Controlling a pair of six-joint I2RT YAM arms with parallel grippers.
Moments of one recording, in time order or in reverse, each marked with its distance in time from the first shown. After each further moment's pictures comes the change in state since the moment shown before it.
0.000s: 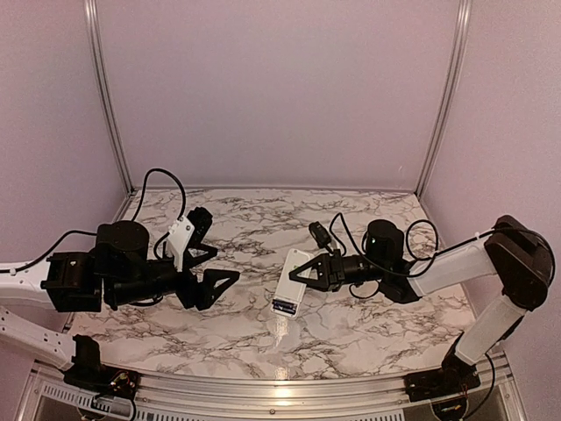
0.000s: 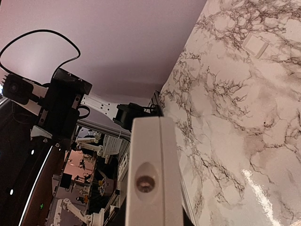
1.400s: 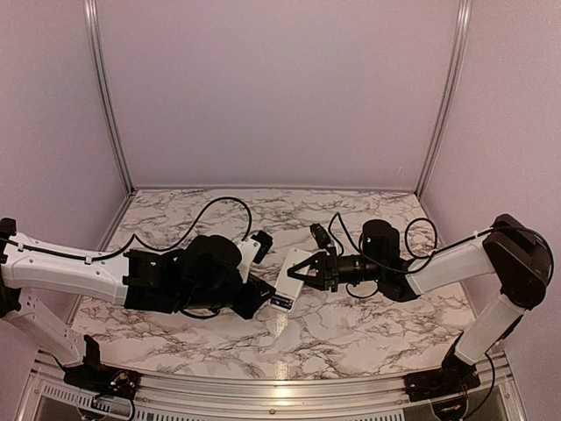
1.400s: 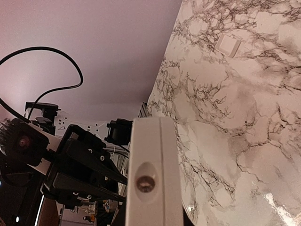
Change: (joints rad) left arm 0.005 0.452 0.159 0.035 0.076 -0.347; right arm 0.006 0.010 0.021 -0.076 0.103 0.057
